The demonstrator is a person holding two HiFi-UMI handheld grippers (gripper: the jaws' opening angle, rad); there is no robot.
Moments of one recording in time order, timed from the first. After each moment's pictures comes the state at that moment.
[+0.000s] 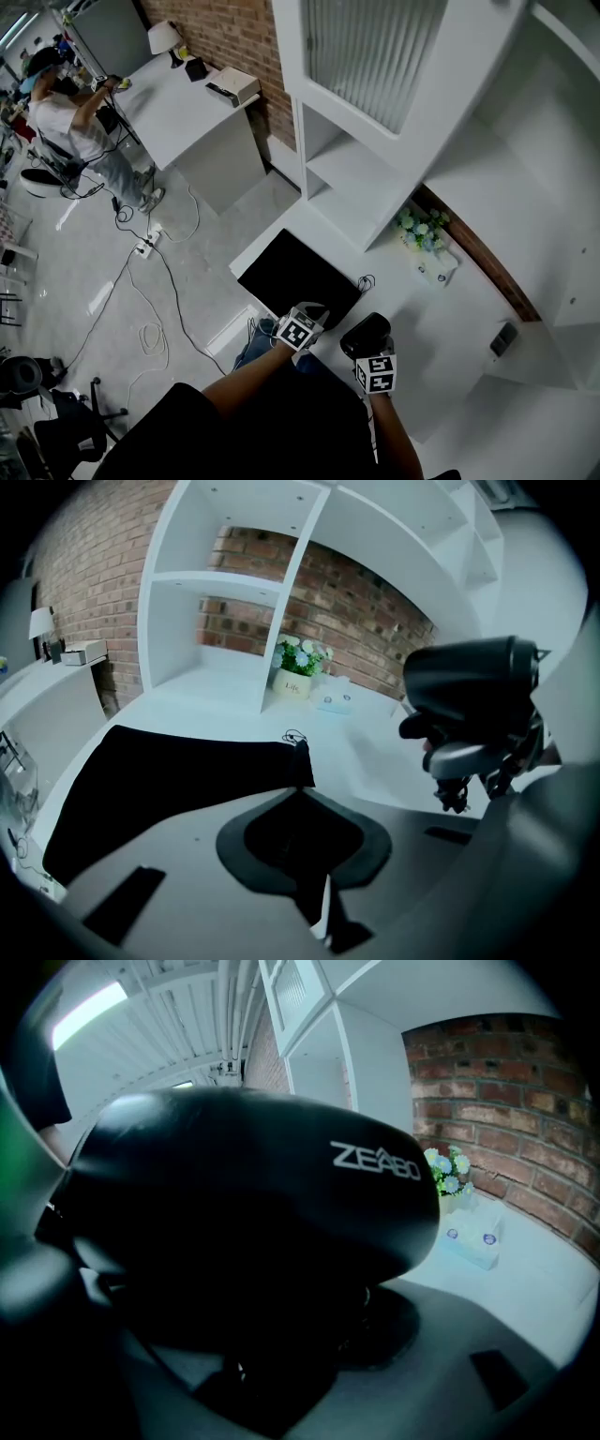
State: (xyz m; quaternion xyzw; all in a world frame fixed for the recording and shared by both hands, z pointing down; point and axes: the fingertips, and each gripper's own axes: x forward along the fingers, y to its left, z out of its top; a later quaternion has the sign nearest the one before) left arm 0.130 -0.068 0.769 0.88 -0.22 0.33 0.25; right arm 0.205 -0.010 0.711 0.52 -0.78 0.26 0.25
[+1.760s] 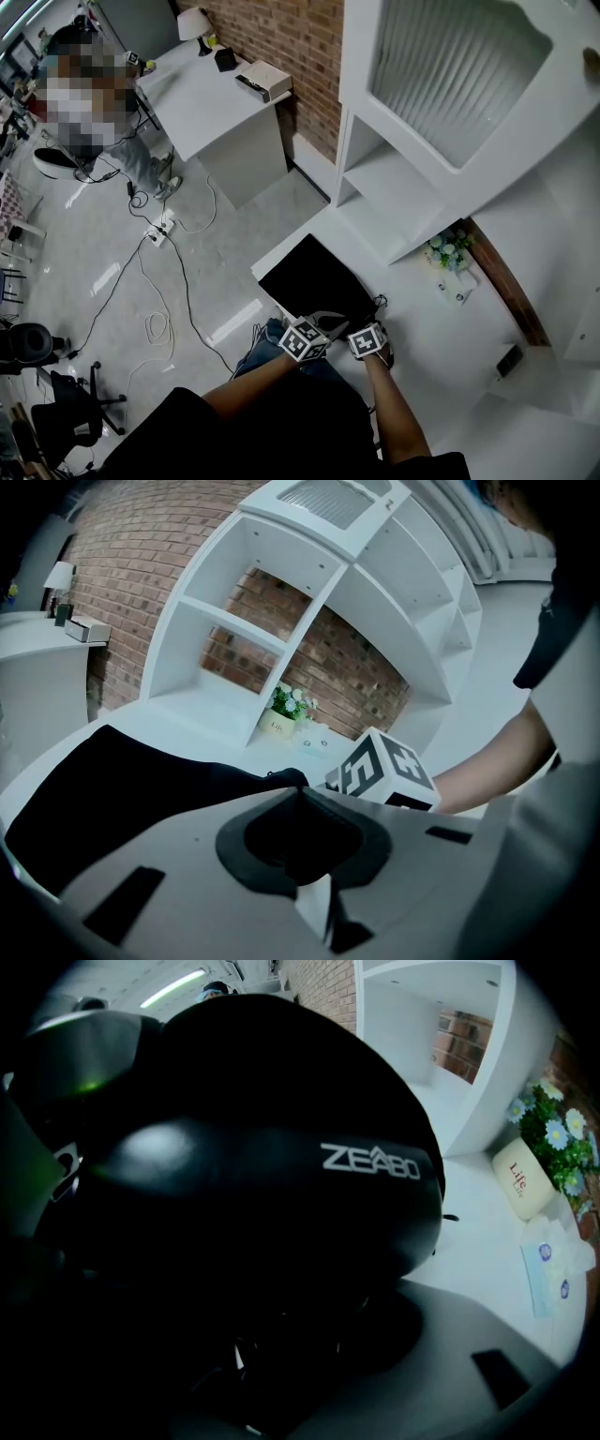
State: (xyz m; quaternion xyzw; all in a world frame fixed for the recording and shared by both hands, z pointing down) left arm 0.118 -0.075 0.714 0.92 -0.19 0.18 0.30; right arm 0.150 -0.049 0.849 0.34 -0.72 0.32 0.51
